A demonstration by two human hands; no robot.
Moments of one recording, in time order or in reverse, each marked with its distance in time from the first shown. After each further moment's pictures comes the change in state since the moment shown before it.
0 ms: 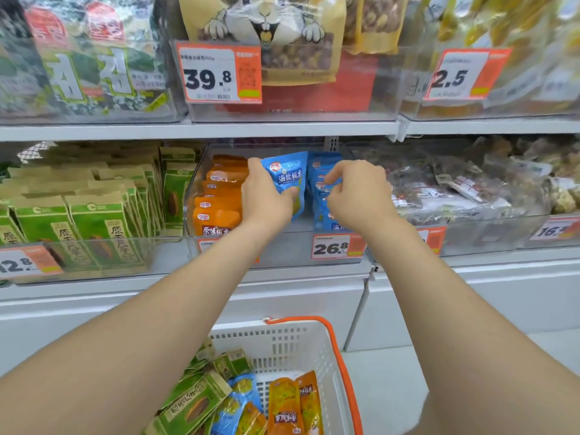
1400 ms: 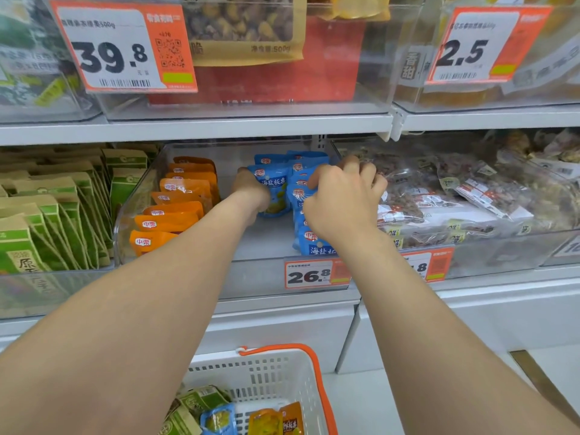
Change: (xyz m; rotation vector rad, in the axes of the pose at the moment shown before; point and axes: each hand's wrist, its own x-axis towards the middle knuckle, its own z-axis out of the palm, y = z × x) left_hand 0.126 -0.053 0.105 0.096 -0.168 -0.362; right_hand 0.055 0.032 0.034 -0.259 0.044 -0.002
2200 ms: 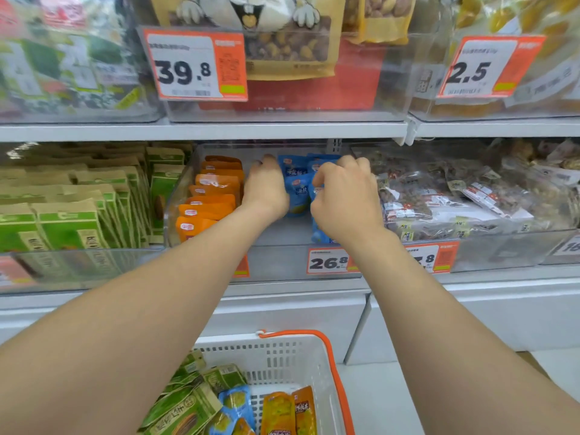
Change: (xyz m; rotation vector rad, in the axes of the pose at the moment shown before) left_hand -0.075 0.013 -0.052 0.492 0.081 0.374; right_hand -0.019 -0.019 -0.009 0.064 0.091 -0.185
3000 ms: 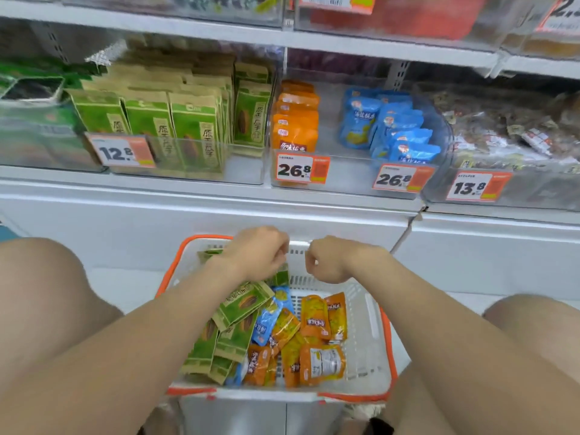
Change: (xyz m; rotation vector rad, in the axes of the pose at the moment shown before) left_hand -0.251 -0.186 -0.024 0.189 -0.436 0.369; right_hand -0.181 -0.092 0.074 -0.154 -1.079 -0.268
